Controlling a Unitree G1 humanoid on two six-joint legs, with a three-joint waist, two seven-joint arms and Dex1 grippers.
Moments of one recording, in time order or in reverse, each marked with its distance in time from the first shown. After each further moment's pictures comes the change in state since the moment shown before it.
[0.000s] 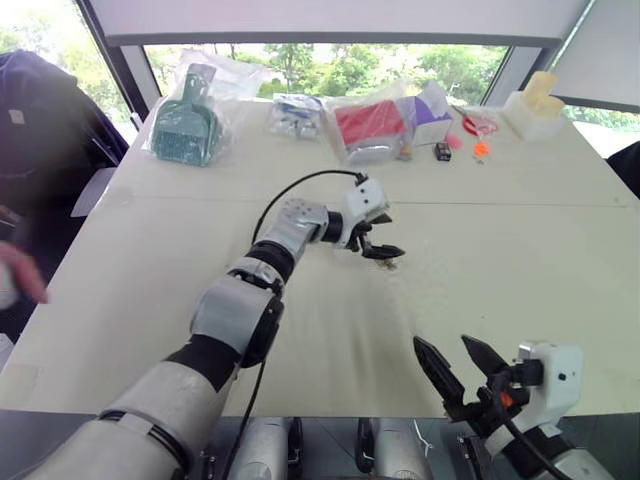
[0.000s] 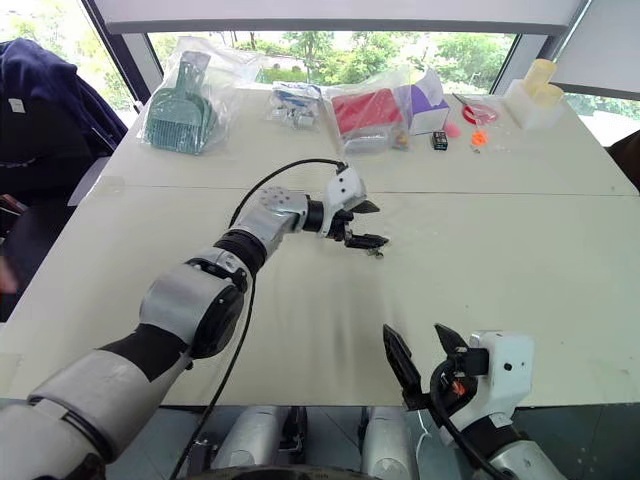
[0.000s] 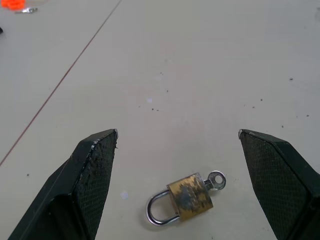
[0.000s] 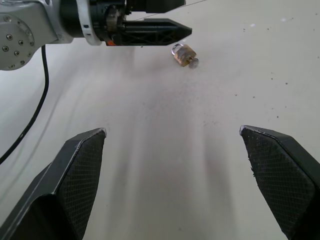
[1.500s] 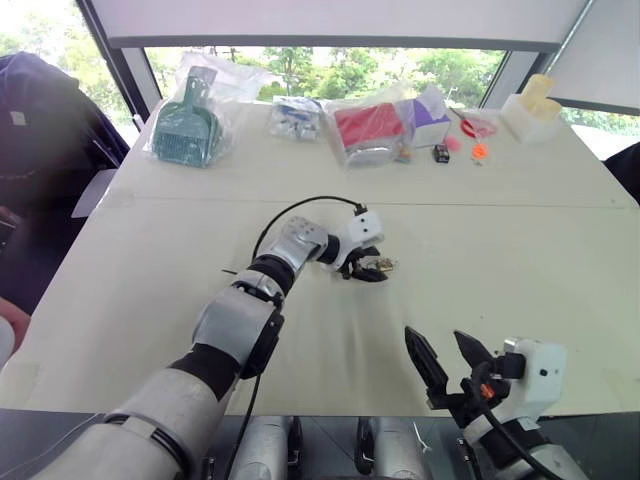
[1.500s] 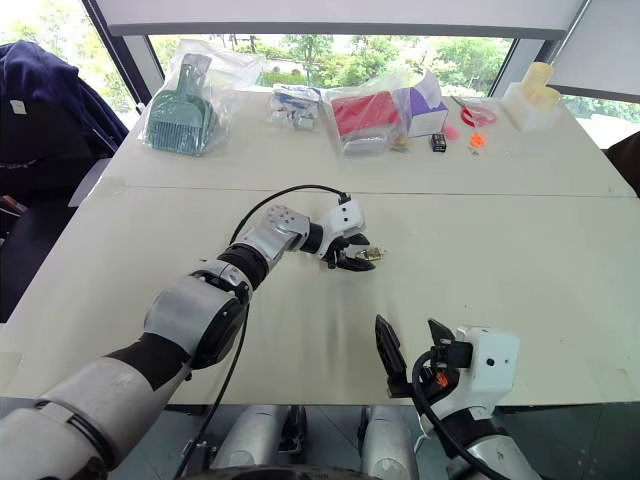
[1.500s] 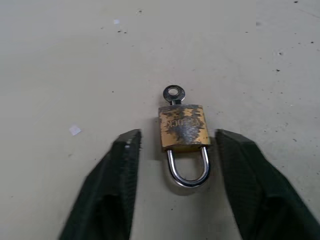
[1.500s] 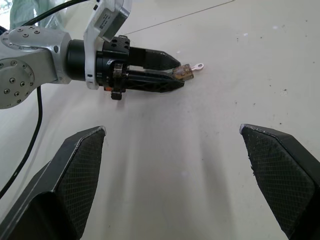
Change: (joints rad) left arm 0.059 0.000 -0.036 -0.013 0.085 0.046 -0.048; right arm -0.185 0.081 0.076 0.000 0.002 0.086 -0.127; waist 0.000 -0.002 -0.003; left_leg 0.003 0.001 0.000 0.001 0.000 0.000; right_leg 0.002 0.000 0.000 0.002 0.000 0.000
